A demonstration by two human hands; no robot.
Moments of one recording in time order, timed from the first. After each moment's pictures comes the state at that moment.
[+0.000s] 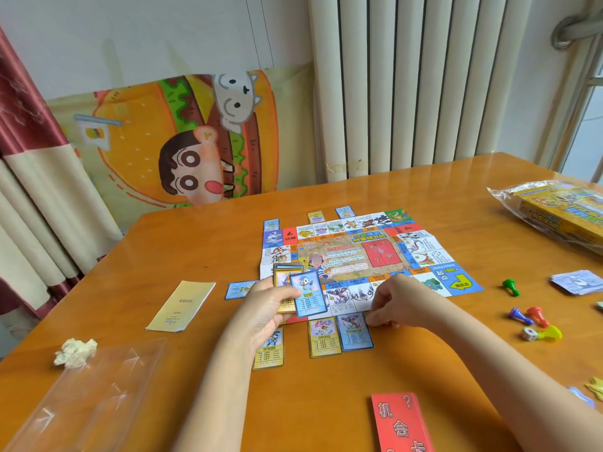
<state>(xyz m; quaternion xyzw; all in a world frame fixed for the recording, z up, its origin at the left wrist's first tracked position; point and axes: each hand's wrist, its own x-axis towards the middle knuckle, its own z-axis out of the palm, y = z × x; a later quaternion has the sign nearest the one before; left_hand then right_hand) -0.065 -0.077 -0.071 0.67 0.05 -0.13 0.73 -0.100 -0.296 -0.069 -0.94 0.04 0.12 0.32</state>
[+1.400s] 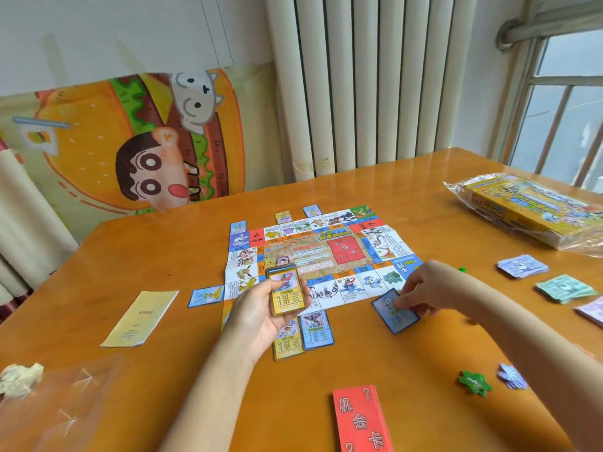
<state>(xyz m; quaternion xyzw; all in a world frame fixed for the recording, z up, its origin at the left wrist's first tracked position) -0.091 -0.123 -0.056 0.48 0.08 -0.20 0.85 -0.125 -0.380 -0.059 -0.92 0.16 0.13 0.34</state>
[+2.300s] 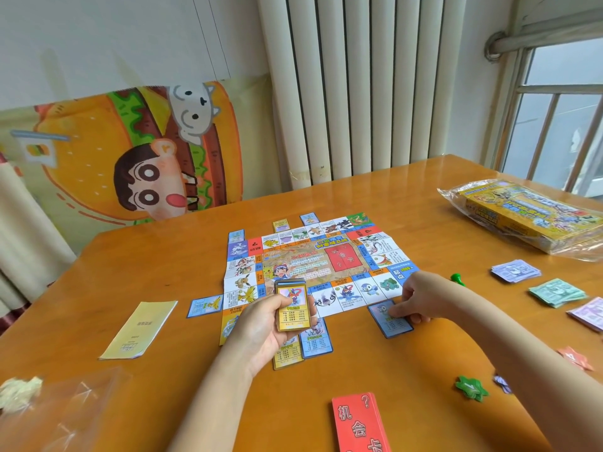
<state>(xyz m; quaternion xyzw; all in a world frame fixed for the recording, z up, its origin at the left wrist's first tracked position) -0.096 -0.124 -0.056 0.53 0.06 -0.25 0.81 -0.122 -0.374 -0.060 -0.95 0.14 0.15 0.24</state>
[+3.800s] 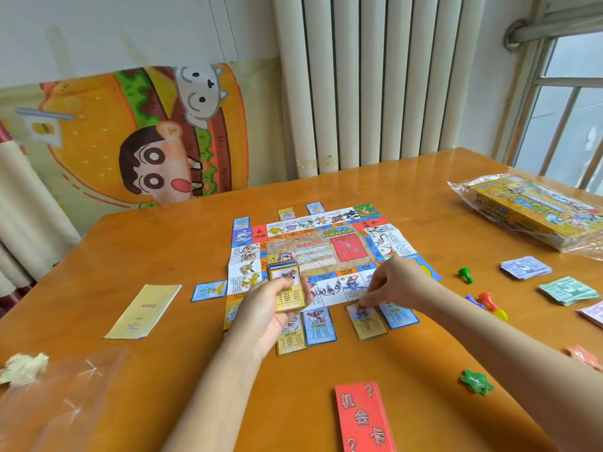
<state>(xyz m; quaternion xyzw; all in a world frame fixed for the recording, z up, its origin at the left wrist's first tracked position) -0.092 -0.126 -0.058 0.51 0.08 -0.17 0.84 -0.103 -0.339 -0.067 -0.95 0.08 0.05 0.29</state>
